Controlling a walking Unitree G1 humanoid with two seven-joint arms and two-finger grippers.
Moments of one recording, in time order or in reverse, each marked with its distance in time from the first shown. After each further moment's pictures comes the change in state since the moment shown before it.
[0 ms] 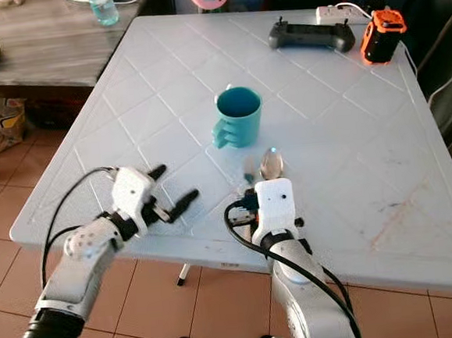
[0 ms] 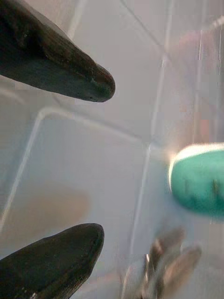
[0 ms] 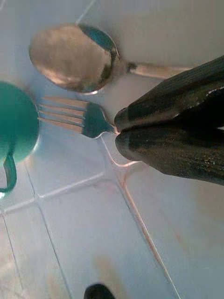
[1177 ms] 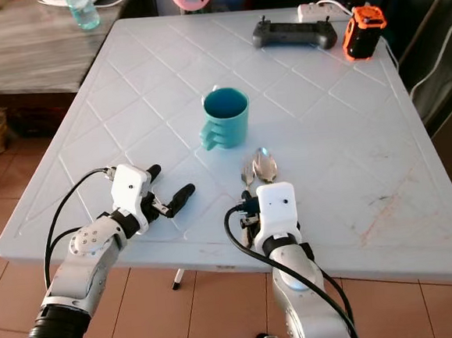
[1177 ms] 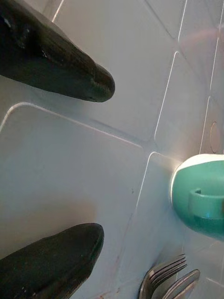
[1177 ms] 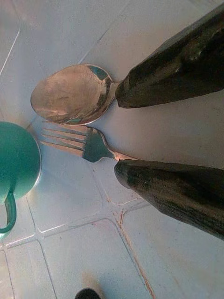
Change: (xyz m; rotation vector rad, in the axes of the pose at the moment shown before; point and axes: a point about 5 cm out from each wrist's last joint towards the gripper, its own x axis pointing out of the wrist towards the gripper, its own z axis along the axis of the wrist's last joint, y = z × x) left arm 0.006 0.001 -0.005 -0.074 0.023 0.067; right arm -0.003 0.000 -0.004 -0.033 -0.029 -0.044
